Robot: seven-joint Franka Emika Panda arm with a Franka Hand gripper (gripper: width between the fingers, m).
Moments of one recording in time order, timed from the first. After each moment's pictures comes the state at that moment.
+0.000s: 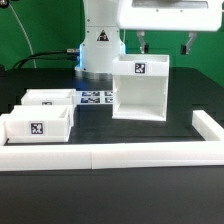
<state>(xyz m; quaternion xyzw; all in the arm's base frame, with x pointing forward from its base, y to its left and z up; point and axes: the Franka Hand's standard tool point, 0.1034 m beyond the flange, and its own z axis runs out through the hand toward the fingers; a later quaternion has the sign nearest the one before) 0.429 0.108 0.124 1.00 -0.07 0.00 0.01</state>
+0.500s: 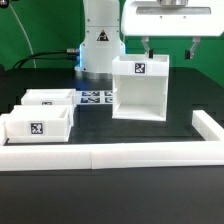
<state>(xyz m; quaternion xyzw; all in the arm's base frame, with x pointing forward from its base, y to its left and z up) 0.423 0.115 0.116 1.00 -0.08 0.00 0.00</state>
